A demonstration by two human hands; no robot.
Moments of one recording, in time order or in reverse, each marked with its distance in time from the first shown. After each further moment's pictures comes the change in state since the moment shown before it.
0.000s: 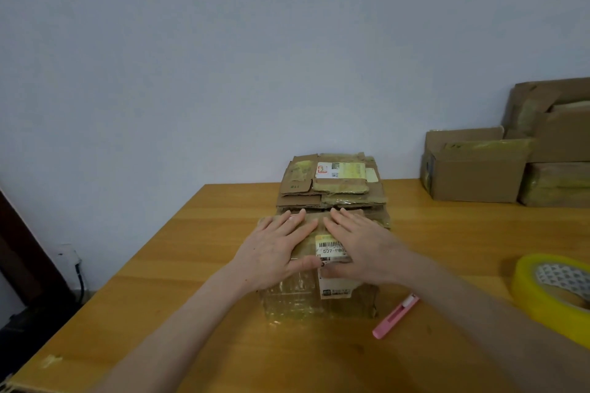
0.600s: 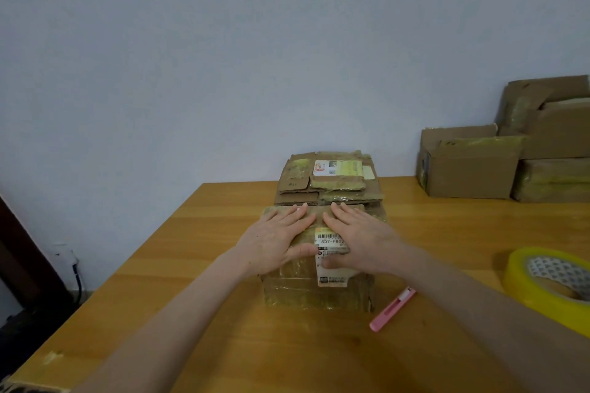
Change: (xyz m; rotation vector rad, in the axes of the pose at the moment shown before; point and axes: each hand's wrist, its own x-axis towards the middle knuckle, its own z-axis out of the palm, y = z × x) left_hand 0.011 -0.006 -0.001 -0.011 -0.036 0.062; right_hand 0.006 0.004 0.004 -0.010 0.008 0.030
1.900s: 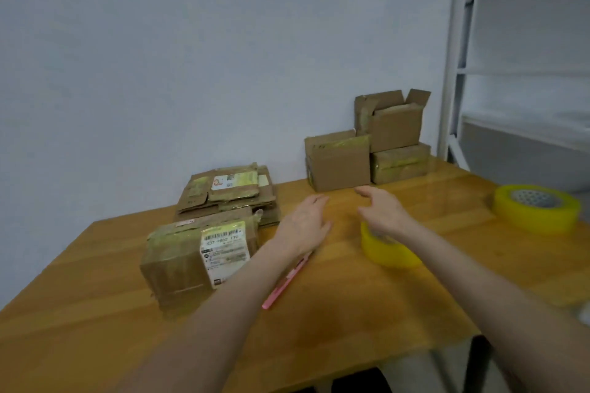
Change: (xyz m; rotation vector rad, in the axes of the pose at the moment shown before) left_hand 0.087 0.212 -0.030 -0.323 0.218 0.138; right_hand -0.162 0.130 -0.004 0.622 0.443 0.686
